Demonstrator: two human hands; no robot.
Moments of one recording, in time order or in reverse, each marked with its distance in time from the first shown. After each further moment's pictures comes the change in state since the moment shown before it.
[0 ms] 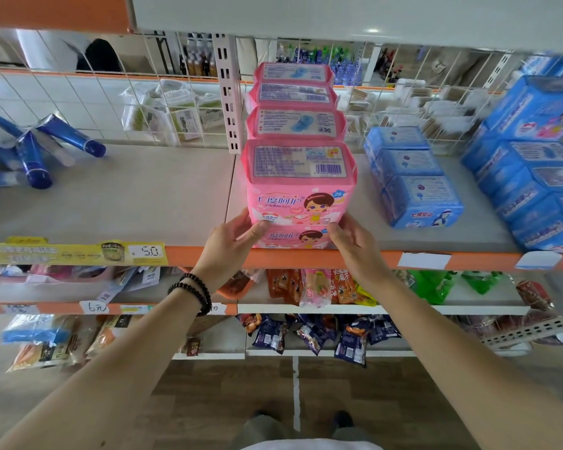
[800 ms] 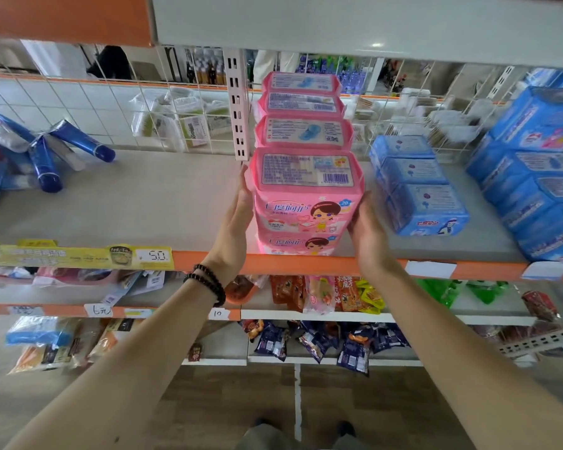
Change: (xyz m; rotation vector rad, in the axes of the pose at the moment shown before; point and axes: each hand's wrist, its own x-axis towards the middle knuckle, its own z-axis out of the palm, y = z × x) left_hand 0.007 0.036 -0.002 -0.412 0.064 0.096; right_hand 0.015 -0.042 0.007 0.215 0.155 -0.031
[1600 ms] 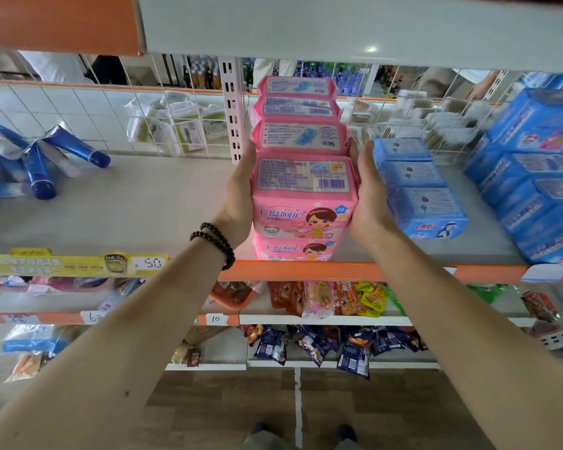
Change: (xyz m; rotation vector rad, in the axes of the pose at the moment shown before) left_hand 0.053 0.044 0.018 -0.230 -0.053 -0.078; right_hand 0.046 -0.056 0.017 0.342 0.000 0.090
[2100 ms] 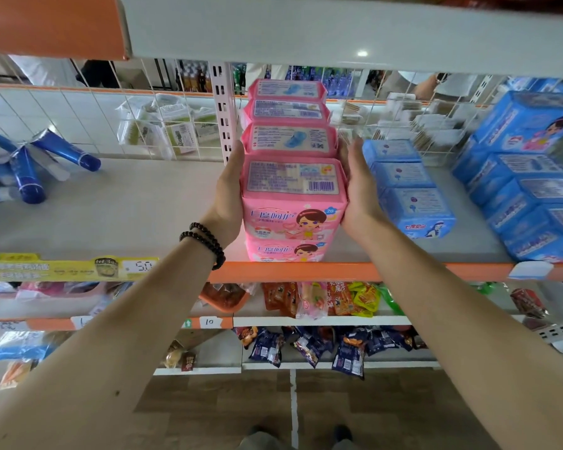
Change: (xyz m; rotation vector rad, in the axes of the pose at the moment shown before) left_hand 0.003 0.001 -0.001 -0.001 0.003 0.026; right_hand 0.007 -0.005 -0.003 0.070 -0.025 0.053
